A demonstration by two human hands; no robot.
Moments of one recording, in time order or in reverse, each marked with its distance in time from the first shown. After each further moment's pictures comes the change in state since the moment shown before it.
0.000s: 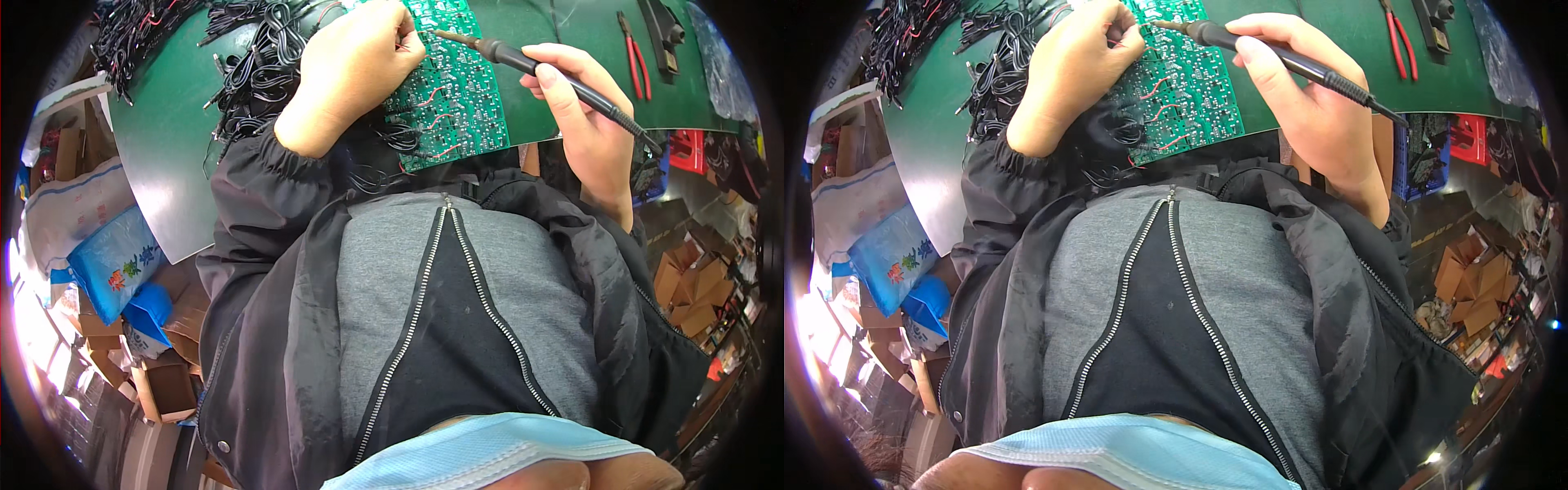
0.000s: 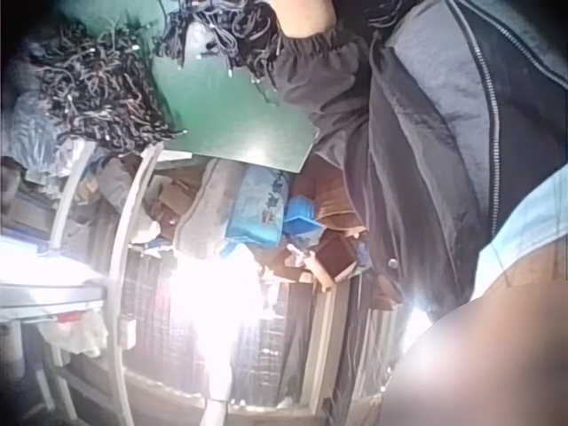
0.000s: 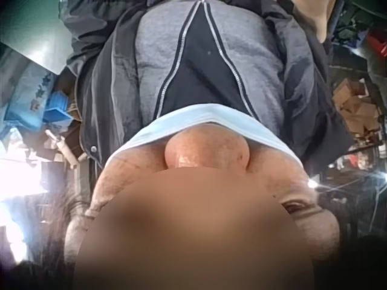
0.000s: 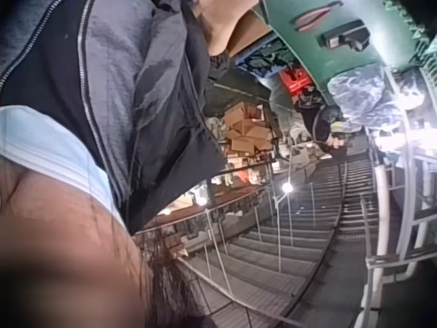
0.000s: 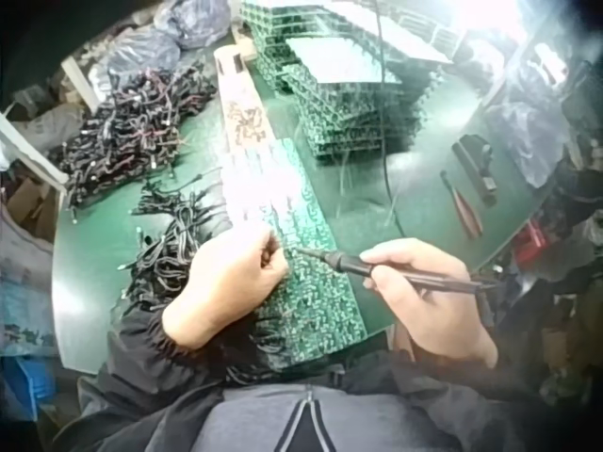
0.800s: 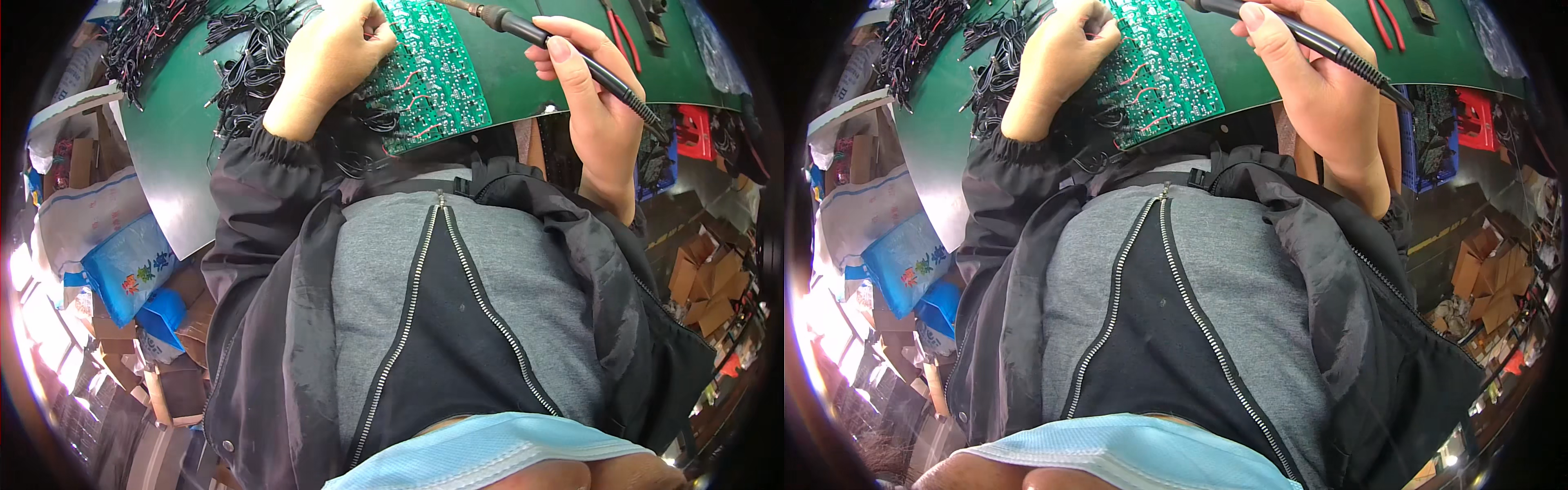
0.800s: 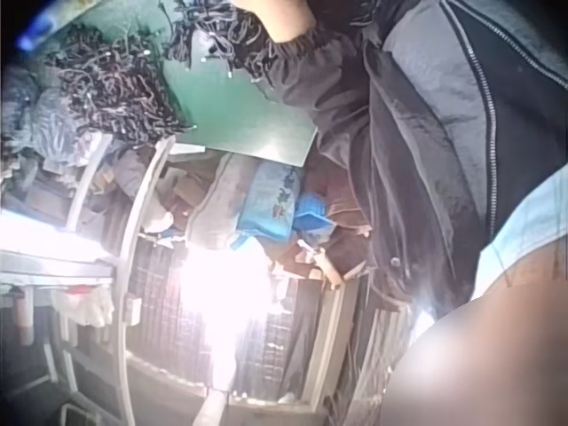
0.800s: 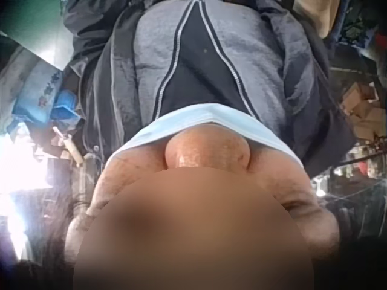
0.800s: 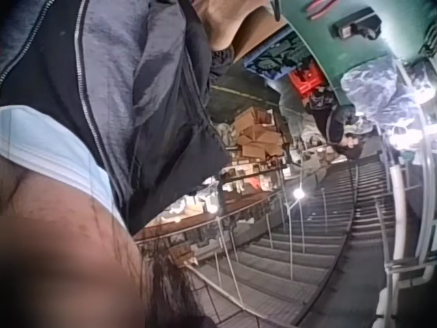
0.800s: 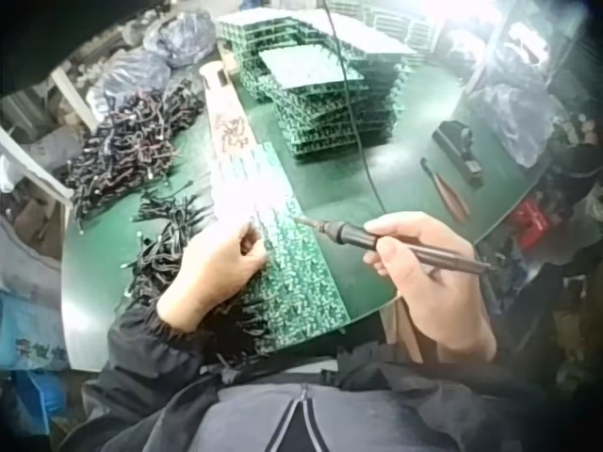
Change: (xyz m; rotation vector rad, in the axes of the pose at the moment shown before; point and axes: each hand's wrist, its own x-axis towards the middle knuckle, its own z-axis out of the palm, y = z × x) left_hand 0.000 -0.014 0.001 0.021 -0.024 -0.047; right_hand -0.008 -0.004 -0.004 0.035 0.174 -0.005
